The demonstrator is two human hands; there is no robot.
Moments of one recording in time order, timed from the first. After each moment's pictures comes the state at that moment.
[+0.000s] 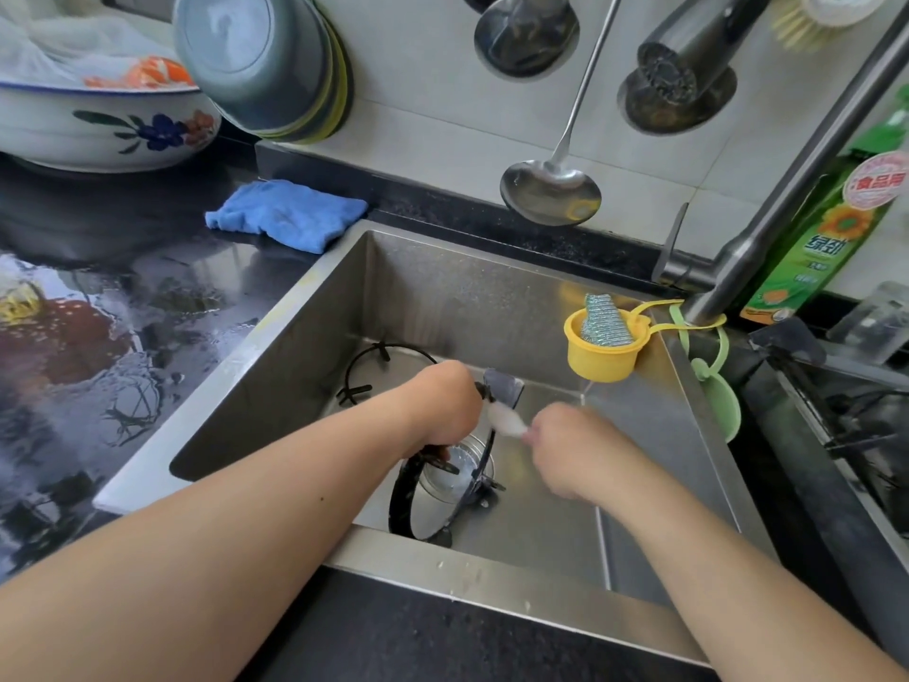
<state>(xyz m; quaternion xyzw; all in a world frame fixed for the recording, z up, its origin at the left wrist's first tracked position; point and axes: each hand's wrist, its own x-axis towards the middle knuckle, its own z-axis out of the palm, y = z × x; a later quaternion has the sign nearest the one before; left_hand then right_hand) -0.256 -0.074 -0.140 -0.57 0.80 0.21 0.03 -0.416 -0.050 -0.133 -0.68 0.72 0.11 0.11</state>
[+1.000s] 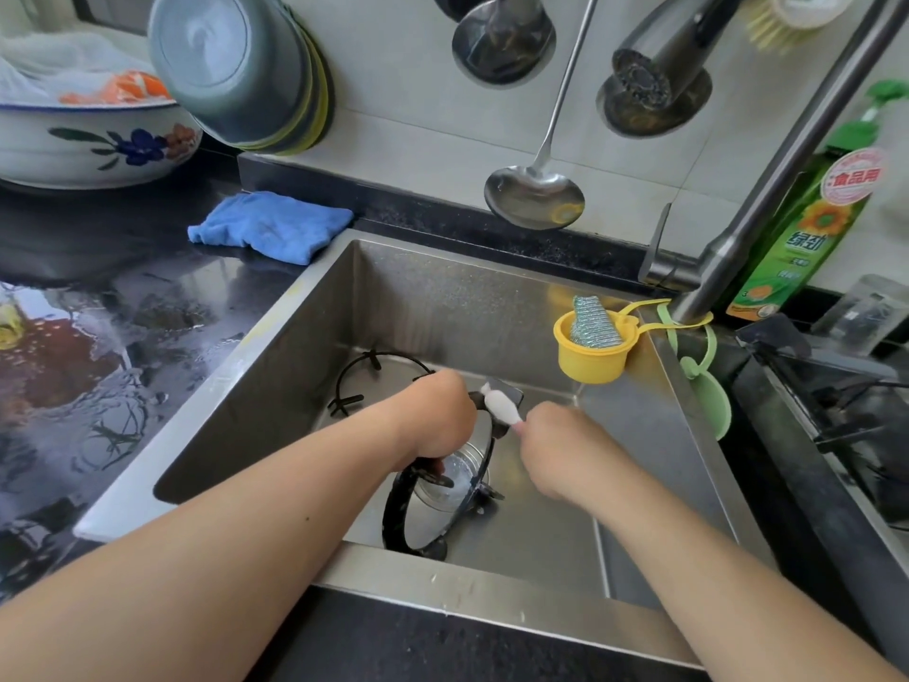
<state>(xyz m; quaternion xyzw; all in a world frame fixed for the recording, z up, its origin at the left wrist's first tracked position) -0.258 -0.080 -0.144 -0.63 0.69 0.33 -0.11 -0.407 -0.051 -0.128 -0.63 0.76 0.06 0.13</state>
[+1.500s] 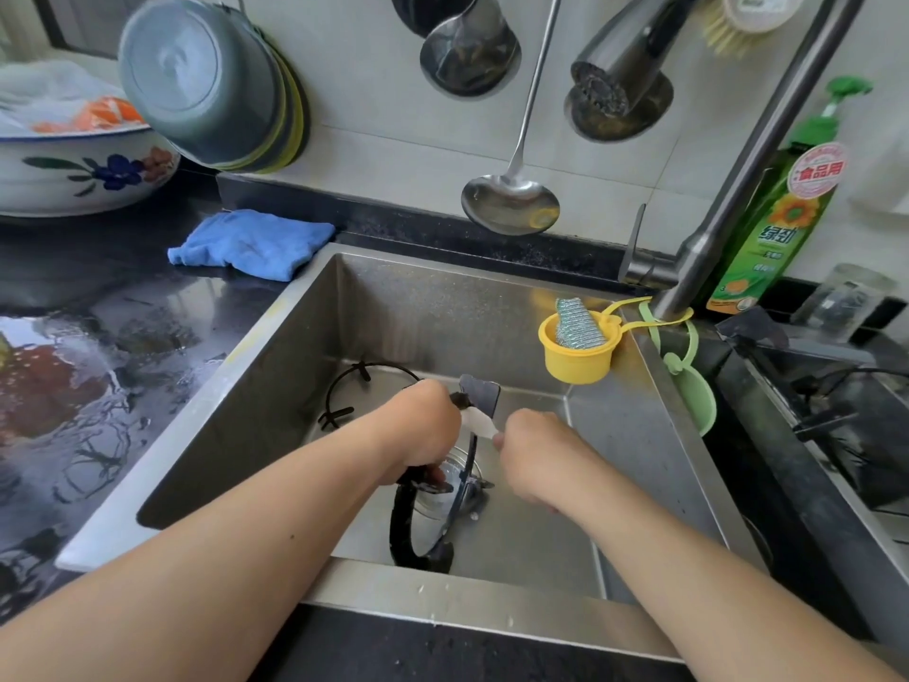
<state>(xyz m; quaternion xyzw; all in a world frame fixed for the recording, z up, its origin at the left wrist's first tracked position) -0.261 -0.072 -0.138 -0.63 0.68 0.37 -0.06 -0.391 -0.032 -0.101 -0.65 0.73 0.12 0.16</state>
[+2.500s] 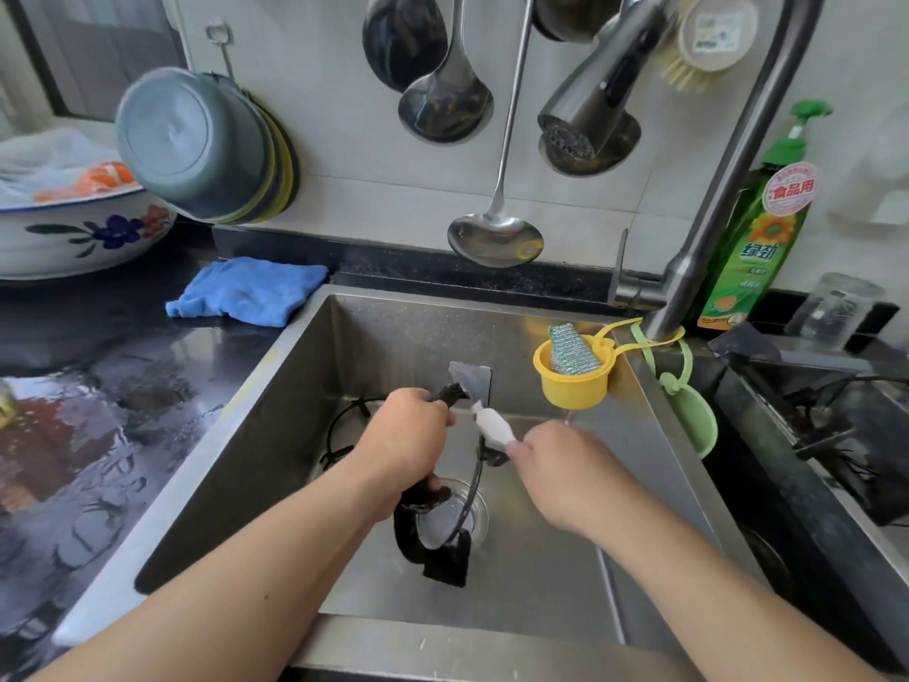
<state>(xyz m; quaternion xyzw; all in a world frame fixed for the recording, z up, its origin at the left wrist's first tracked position) -0.256 -0.068 -0.119 -0.62 0.48 0.51 -0.35 -0.420 -0.030 -0.102 -0.67 0.73 -0.04 0.14</state>
